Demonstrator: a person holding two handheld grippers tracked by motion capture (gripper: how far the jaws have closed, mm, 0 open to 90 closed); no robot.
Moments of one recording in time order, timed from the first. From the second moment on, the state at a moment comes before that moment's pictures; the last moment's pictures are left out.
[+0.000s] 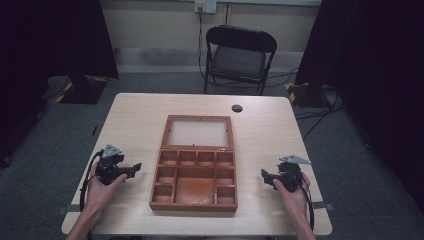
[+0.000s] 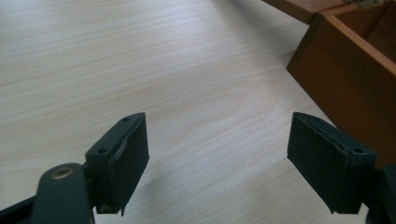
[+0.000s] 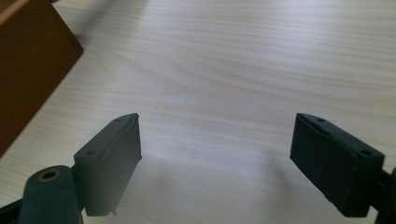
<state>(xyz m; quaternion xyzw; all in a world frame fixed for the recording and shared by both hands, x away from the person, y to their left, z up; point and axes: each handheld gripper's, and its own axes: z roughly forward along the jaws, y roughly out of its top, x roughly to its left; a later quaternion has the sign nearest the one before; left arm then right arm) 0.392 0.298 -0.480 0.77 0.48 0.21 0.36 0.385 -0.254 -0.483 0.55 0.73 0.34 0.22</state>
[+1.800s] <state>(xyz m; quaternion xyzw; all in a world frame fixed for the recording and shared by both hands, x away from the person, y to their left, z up) 0.512 0.226 -0.461 0.79 0.47 0.16 0.36 0.518 -0.137 -0.465 0.47 0.78 0.36 0.19</state>
